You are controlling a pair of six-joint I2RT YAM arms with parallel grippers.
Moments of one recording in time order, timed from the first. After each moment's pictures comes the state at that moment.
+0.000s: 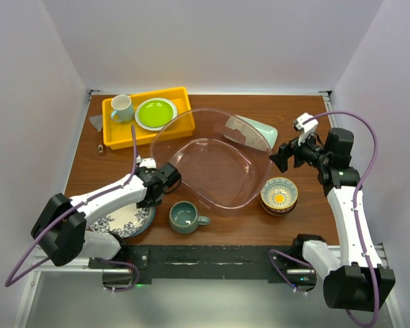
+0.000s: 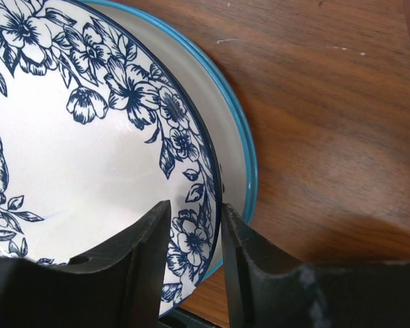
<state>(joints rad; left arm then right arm) -0.72 1.33 0.80 -0.97 -0.57 -0.96 -0.09 0.96 0.89 -0.42 -0.67 -0.32</state>
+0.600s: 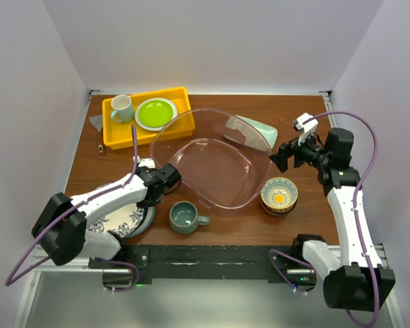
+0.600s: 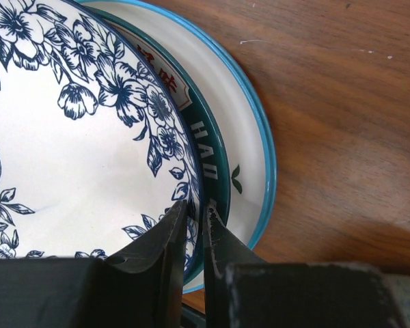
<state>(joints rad) -0.72 1.34 0.81 -1.02 -0.61 -0.99 -0.09 0.96 0.89 -0.42 -0.67 -0.32</state>
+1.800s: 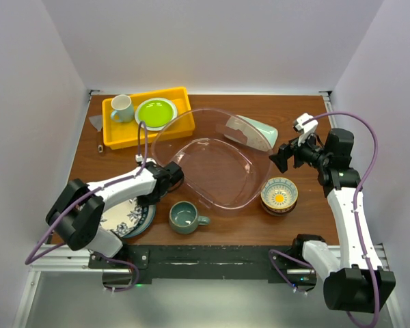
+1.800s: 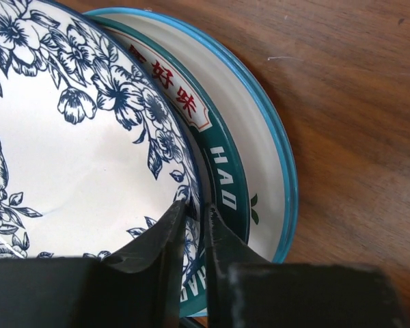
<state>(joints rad) -0.69 1.49 0.84 -1.04 -0.66 -0.99 -0.08 0.95 0.89 -0.42 -0.67 -0.32</state>
